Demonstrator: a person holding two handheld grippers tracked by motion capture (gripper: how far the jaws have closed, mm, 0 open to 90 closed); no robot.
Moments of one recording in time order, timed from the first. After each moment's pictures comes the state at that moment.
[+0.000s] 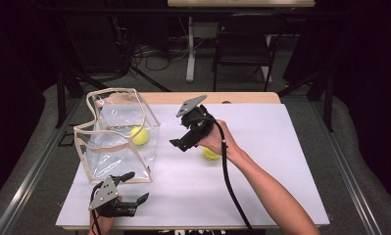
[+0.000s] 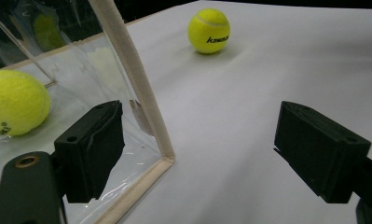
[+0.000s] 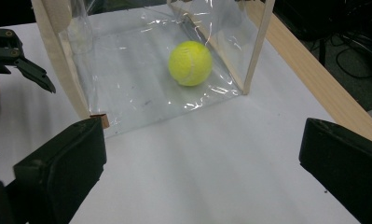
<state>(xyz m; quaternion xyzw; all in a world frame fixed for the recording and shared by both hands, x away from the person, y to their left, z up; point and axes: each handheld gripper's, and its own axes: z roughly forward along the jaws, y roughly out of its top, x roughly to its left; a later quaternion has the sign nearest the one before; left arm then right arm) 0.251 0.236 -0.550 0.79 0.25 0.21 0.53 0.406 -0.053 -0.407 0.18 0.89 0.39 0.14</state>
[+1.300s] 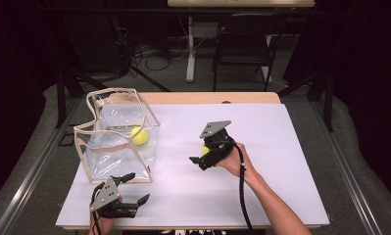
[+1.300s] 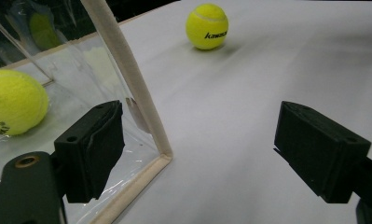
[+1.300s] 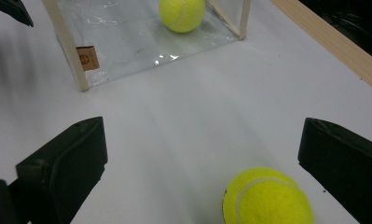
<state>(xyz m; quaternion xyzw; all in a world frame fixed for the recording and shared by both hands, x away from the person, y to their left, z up) 0.248 0.234 -0.550 0.79 0.24 0.21 0.52 0.378 -0.109 -0.468 0.22 0.88 0.40 0.14</state>
